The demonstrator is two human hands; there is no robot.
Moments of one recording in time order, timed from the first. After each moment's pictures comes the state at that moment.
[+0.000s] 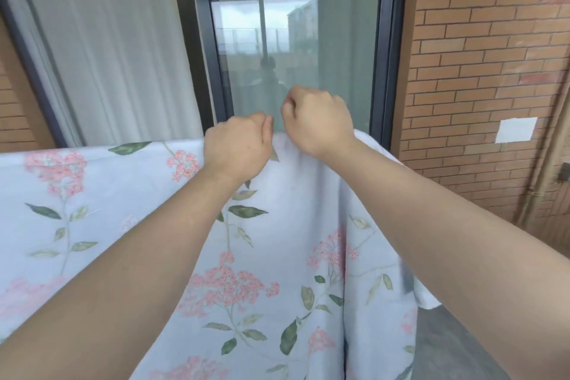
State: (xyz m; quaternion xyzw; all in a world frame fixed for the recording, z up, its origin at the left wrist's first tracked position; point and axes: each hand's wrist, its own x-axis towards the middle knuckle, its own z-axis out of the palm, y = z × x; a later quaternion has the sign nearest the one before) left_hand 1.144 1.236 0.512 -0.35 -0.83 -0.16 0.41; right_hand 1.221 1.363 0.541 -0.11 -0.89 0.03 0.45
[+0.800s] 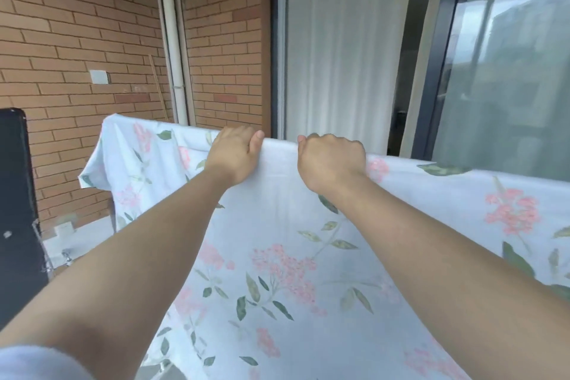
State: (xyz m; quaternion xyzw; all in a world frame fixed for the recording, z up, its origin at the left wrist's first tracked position) left_hand 0.961 0.807 0.490 -0.10 -0.91 -0.17 0.37; right_hand 1.034 1.009 0.516 0.09 -0.94 -0.01 0.34
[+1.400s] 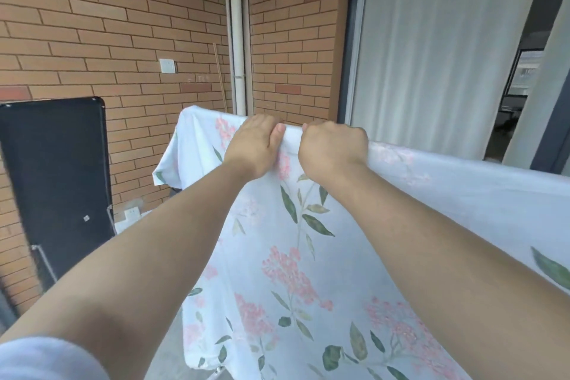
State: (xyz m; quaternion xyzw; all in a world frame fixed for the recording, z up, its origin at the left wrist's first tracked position) left_hand 0.864 0.592 0.479 -0.09 -0.91 -0.19 0.36; right_hand 0.913 0.768 0.518 0.14 -0.93 0.00 0.34
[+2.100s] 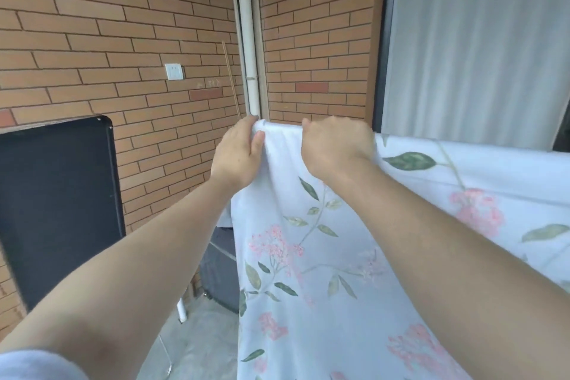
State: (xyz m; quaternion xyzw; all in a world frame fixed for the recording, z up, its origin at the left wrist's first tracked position) left_hand 0.725 0.304 0.462 -0.06 -0.88 -0.24 0.40; right_hand 0.770 0.505 0.517 0.14 -0.93 -0.03 0.34
